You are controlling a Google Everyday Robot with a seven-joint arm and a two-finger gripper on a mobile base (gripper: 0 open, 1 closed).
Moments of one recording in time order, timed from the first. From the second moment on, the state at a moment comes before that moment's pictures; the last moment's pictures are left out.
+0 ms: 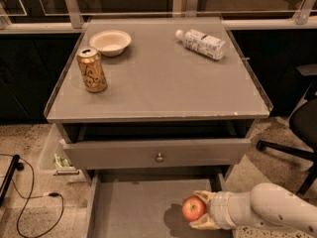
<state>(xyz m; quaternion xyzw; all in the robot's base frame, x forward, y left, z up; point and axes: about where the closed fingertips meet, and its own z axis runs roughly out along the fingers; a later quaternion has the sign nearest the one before) 0.386 -0.146 0.517 -0.62 0.71 0.14 0.32</state>
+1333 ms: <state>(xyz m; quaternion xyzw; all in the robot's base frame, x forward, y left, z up) 0.439 -0.112 0.388 -0.60 0.69 0.18 0.37</state>
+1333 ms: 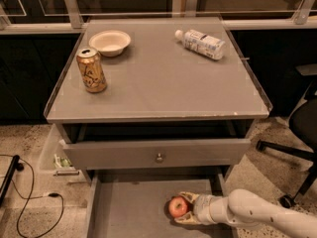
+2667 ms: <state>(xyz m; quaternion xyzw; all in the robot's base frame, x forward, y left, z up) 0.440 -0.111 0.386 -0.60 0.69 0.18 0.37</state>
